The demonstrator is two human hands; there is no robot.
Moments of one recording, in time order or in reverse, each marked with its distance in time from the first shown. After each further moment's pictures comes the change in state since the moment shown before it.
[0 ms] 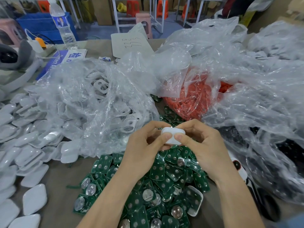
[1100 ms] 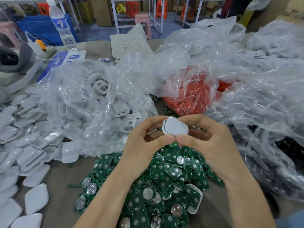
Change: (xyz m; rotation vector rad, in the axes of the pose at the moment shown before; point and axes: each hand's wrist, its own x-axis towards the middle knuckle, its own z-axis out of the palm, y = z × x) left_hand -0.001 0.011 0.001 -0.199 -0.032 0.081; right_hand -0.007 -0.017 -0.009 0.073 -0.002 -0.027
